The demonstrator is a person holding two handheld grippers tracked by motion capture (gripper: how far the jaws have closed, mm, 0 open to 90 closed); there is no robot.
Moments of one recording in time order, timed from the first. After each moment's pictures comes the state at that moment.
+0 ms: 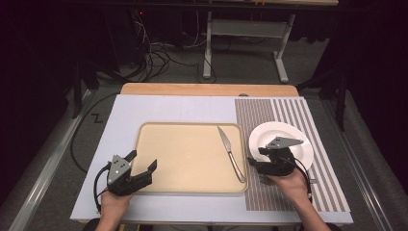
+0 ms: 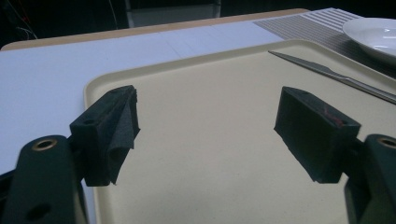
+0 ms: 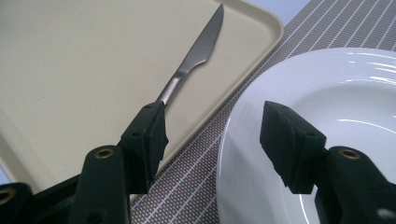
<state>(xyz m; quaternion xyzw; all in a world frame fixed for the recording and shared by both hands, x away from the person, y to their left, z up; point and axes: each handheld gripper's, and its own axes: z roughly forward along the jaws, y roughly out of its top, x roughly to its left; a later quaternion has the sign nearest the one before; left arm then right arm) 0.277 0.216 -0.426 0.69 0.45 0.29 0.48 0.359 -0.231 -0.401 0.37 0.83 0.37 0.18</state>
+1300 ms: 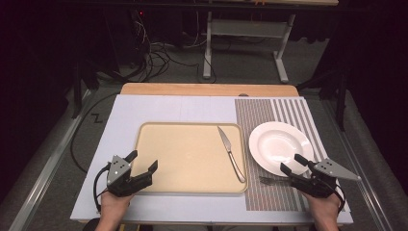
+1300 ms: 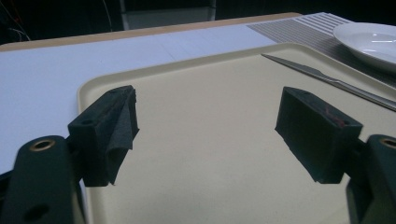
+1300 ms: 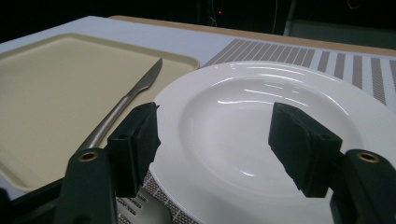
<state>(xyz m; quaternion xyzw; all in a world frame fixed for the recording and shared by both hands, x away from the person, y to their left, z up) 0.275 0.214 -0.425 0.70 0.44 0.29 0.49 0.303 -0.323 -0.420 0.40 0.71 0.51 0.27</state>
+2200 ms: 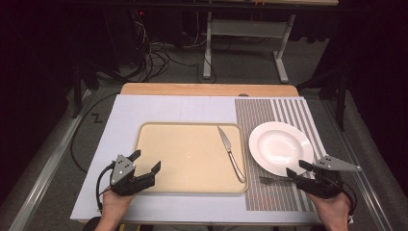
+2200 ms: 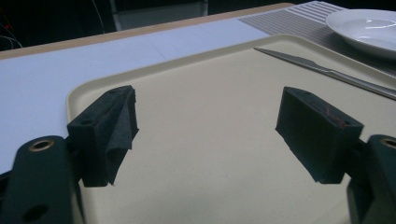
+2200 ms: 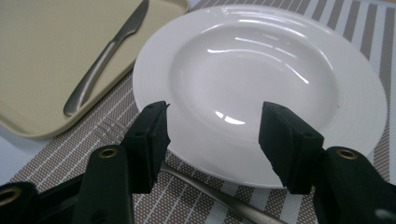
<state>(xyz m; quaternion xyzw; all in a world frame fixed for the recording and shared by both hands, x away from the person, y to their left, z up) 0.277 0.210 -0.424 0.71 0.42 0.29 0.48 0.299 -0.322 -0.395 0.44 0.78 0.38 0.23</state>
